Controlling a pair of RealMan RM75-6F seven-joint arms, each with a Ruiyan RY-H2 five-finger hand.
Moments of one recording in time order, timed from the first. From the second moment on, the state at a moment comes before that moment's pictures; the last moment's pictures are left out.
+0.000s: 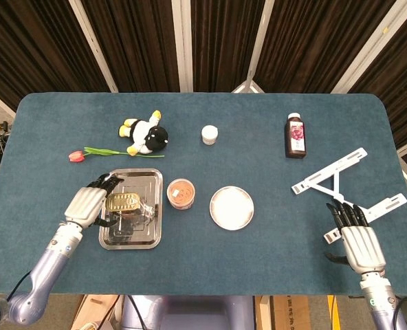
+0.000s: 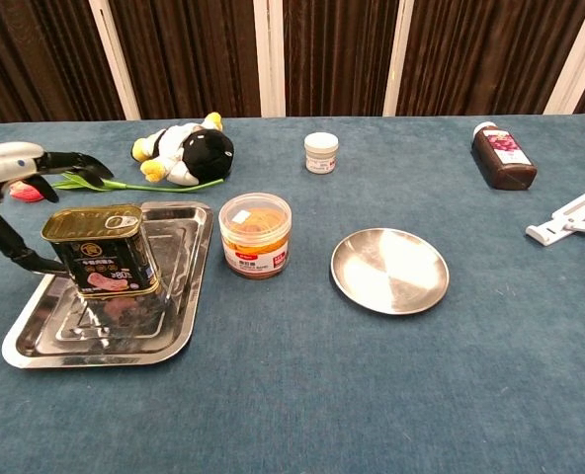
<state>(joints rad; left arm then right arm) -0.51 -1.36 -0.16 -1.69 1.16 1.01 0.30 0.24 -1.19 -0.09 -1.69 -1.37 1.42 -0.14</state>
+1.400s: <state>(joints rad) -0.63 -1.46 -0.18 -1.87 1.21 1.07 0.43 0.18 -1.17 0.01 -1.64 -1.38 1.35 0.00</state>
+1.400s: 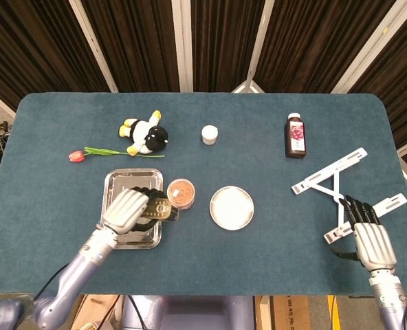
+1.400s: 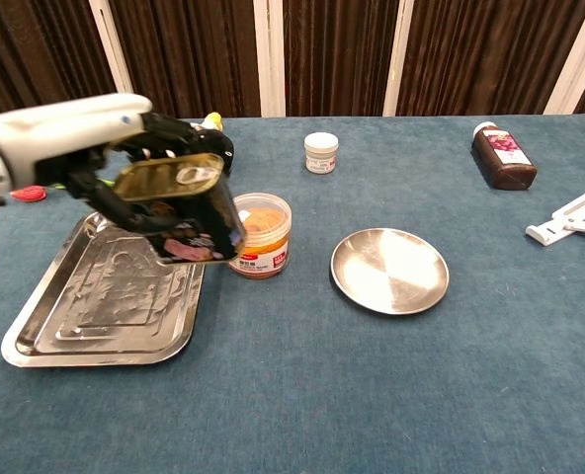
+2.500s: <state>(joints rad) -0.82 -1.71 -0.18 -1.84 0.82 1.13 0.86 0.16 -1.15 0.05 -1.64 -1.37 1.32 0.07</state>
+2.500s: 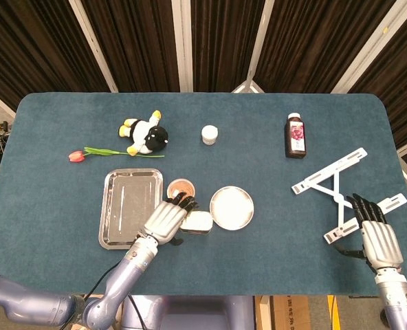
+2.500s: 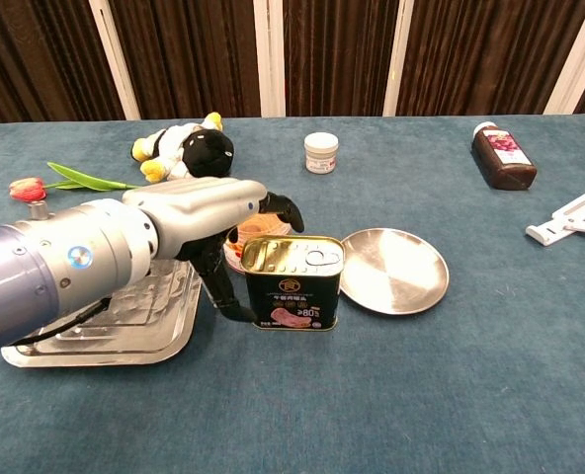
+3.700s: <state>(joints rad) -0.76 -1.60 -0.28 -1.59 1.05 1.04 0.25 0.16 -1.19 0.08 -1.63 -1.31 1.29 0.01</state>
